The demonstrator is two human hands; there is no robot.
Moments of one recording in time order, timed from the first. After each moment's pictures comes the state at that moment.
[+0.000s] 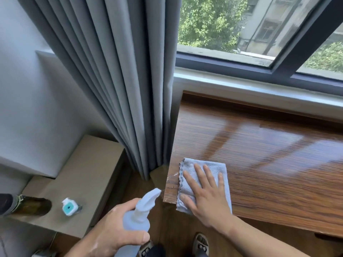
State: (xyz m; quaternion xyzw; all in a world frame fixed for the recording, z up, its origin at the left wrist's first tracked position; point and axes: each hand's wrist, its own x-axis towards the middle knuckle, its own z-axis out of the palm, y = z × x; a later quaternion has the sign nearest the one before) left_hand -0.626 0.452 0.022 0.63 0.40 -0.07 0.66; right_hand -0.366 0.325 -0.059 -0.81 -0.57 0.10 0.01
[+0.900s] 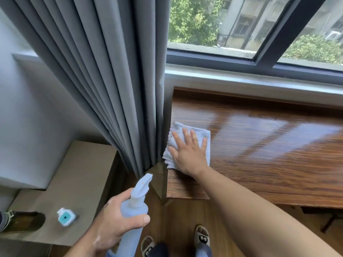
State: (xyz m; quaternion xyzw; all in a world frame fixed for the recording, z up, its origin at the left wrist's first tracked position) left_hand -0.637 0.474 0.015 0.67 0.38 0.00 0.64; right_hand -0.358 0.442 -0.044 -0.87 -0.47 0.16 0.01
